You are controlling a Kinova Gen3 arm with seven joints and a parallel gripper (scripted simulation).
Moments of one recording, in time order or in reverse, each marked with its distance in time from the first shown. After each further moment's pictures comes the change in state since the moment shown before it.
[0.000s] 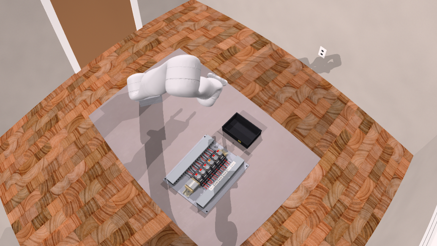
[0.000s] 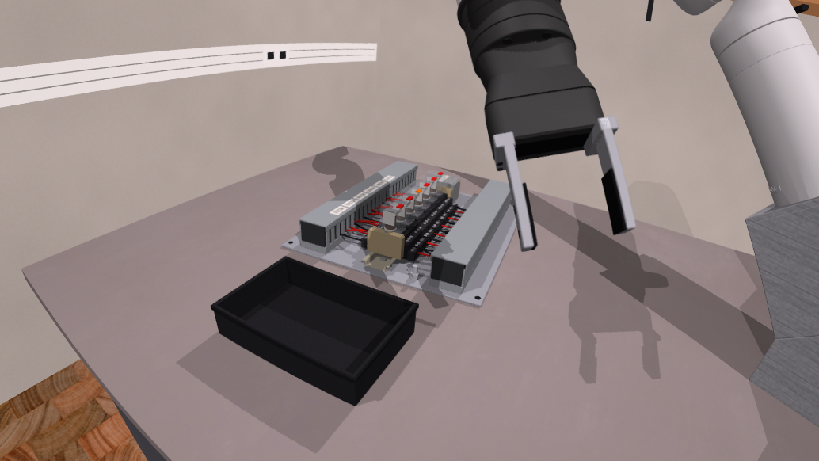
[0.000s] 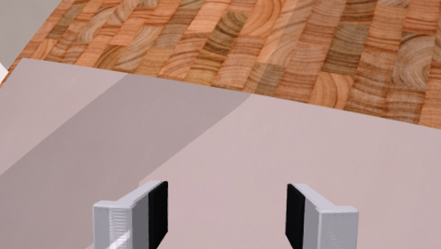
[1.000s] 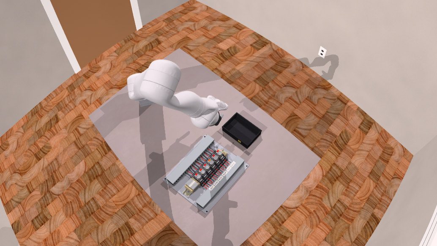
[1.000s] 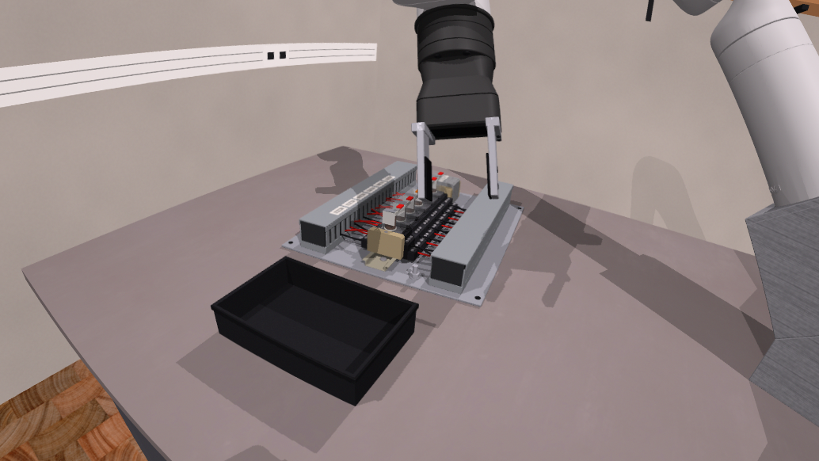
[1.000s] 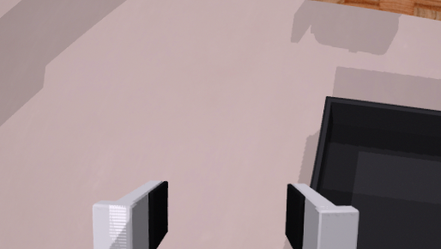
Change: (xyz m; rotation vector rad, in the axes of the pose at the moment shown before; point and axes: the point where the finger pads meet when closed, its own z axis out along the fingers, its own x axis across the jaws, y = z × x) arm 0.067 0.100 -0.059 -0.082 0.147 0.042
